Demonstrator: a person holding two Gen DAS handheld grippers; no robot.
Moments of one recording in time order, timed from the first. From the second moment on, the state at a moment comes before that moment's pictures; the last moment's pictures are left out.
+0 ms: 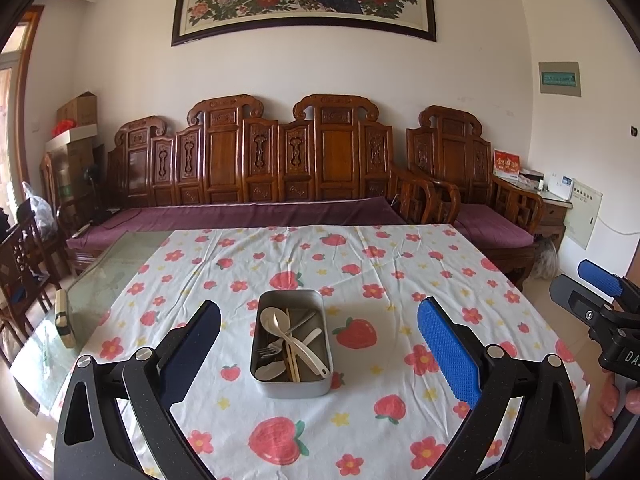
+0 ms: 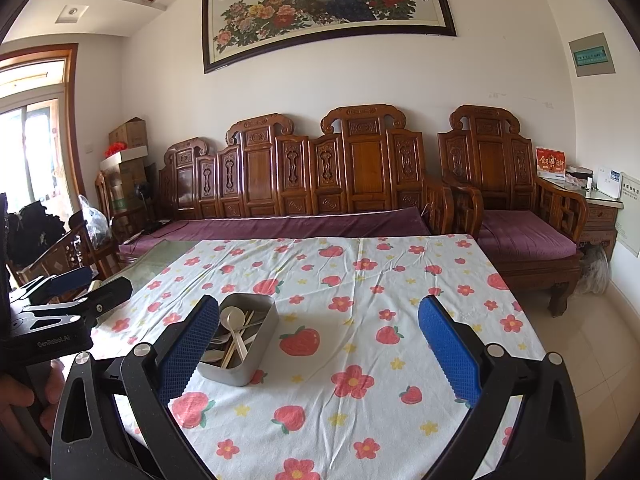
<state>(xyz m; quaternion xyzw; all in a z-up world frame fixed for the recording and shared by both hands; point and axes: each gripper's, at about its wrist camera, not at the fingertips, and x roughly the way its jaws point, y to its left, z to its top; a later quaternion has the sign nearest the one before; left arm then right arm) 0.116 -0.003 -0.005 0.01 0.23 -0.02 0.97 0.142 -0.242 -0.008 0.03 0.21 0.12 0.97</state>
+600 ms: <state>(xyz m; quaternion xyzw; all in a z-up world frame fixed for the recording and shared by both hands) 0.117 -0.003 -0.002 0.00 0.23 -0.02 0.97 0.141 -0.242 -0.008 0.03 0.21 0.12 0.97</state>
